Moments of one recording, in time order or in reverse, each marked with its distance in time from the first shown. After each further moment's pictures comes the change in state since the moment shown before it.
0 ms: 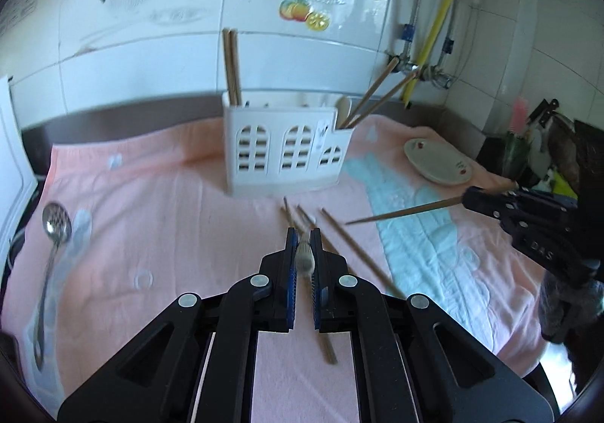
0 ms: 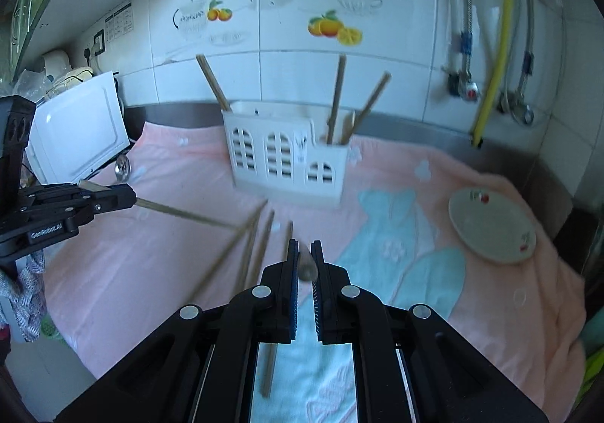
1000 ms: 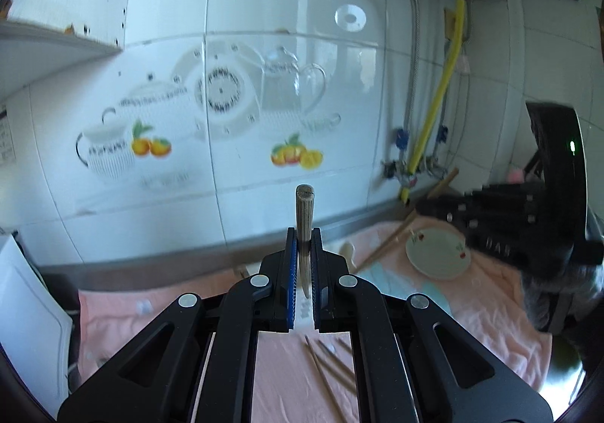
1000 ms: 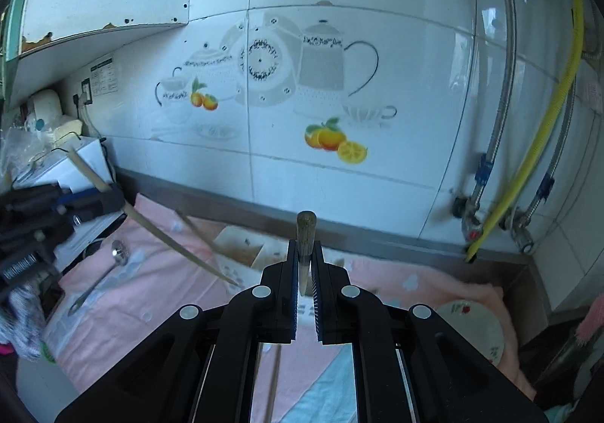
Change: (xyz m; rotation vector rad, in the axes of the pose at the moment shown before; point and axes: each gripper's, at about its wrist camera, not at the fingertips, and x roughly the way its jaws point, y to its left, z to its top) left arm -0.045 -0.006 0.174 0.131 -0.202 0.018; right arm -0.001 -0.012 0.183 -0.031 -0.075 -0.017
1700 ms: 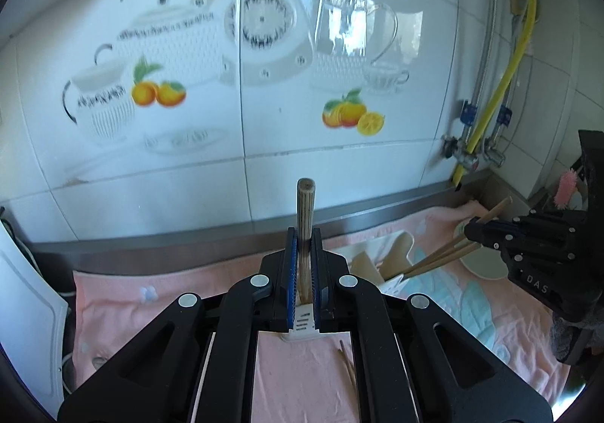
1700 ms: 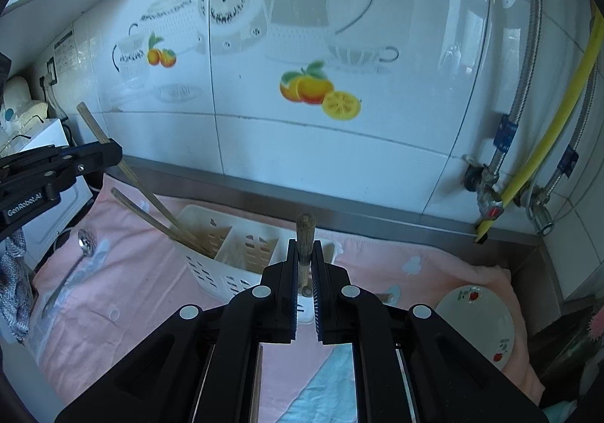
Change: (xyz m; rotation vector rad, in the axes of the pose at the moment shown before) left arm 0.095 0.045 -0.012 -0.079 0.158 0.079; right arm 0.081 -0.015 -0.017 0.036 0.149 -0.044
